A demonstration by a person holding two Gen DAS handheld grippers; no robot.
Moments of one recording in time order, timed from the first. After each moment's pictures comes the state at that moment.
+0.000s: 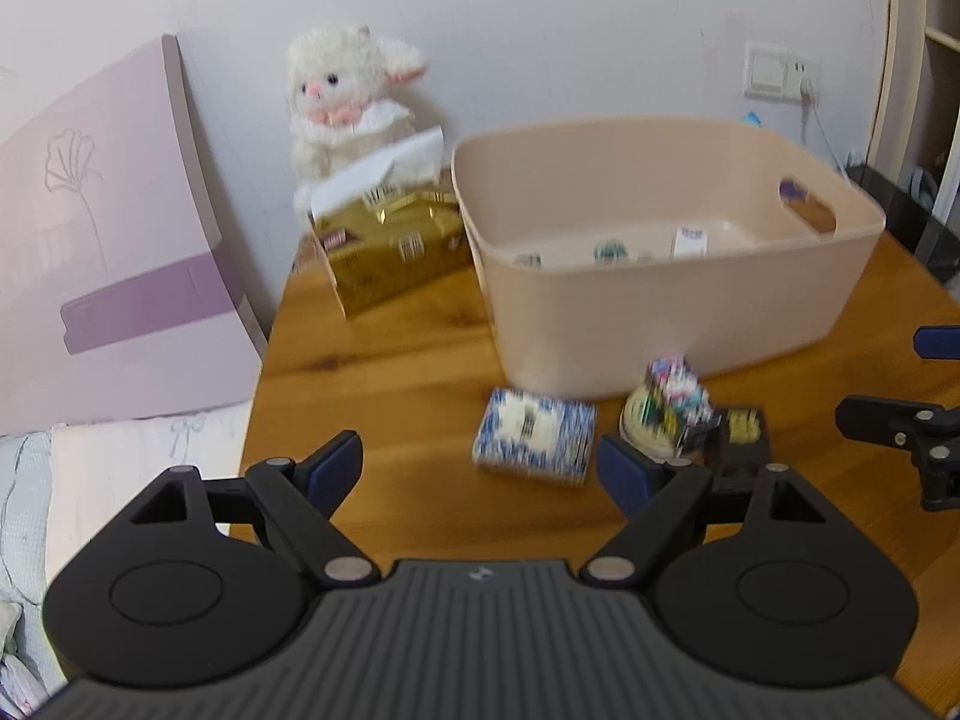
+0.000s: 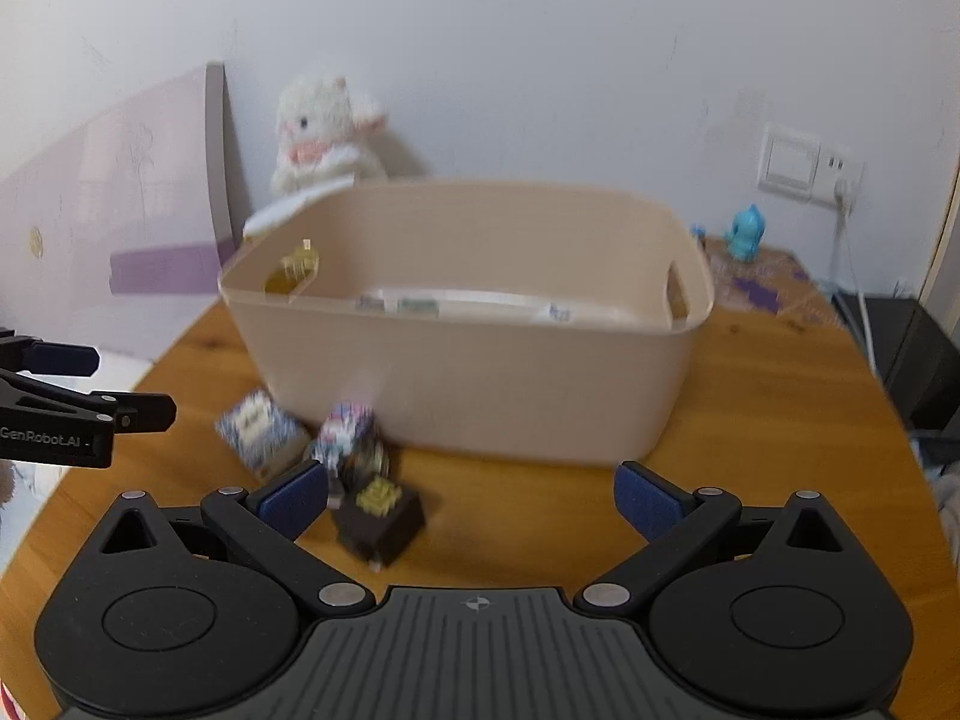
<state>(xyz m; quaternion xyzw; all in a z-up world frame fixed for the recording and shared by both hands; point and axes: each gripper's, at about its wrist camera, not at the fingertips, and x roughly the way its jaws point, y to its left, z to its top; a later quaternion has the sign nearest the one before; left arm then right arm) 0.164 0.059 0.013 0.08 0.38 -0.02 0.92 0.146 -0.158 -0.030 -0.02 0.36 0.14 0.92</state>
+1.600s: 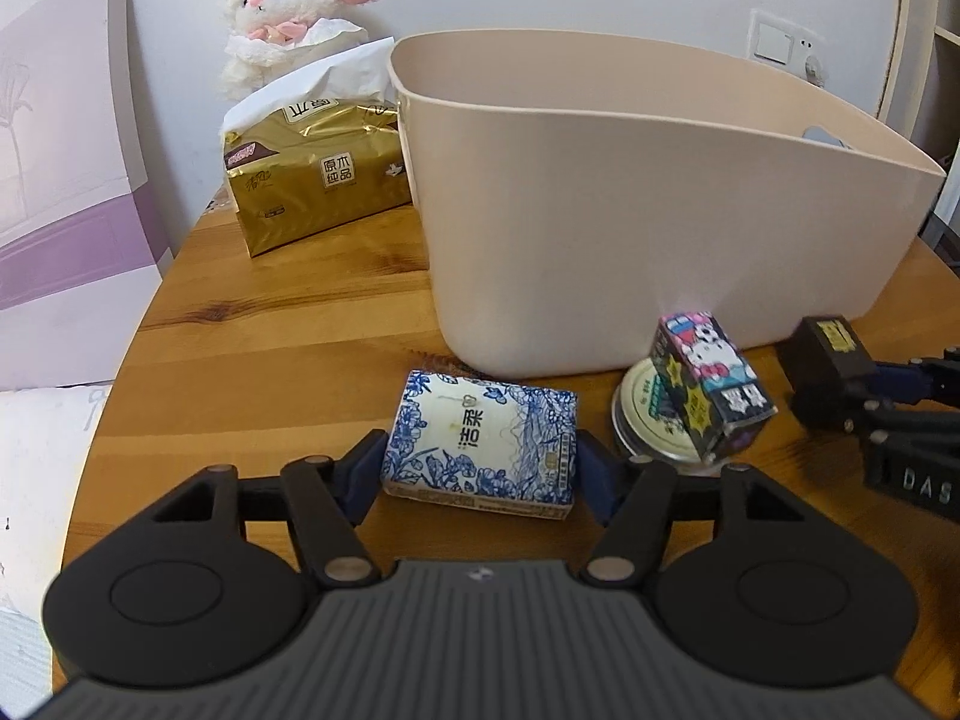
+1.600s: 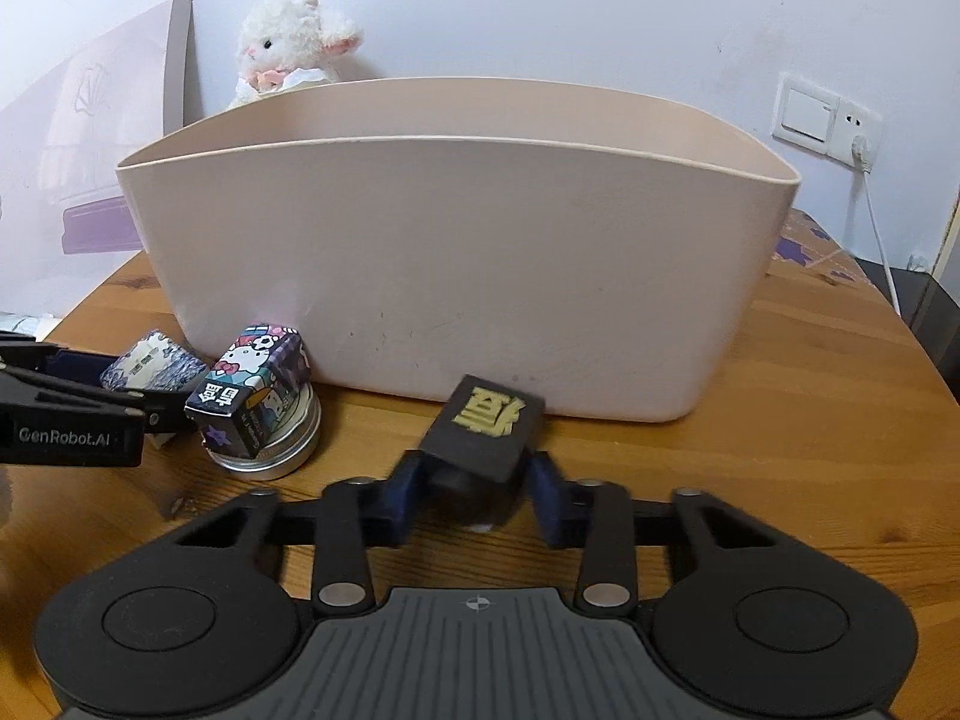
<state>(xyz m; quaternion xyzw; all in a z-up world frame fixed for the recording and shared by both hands) 0.213 0.044 -0.066 0.03 0.38 -0.04 0.92 0.181 -0.146 -0.079 -0.04 0.36 0.11 0.92</state>
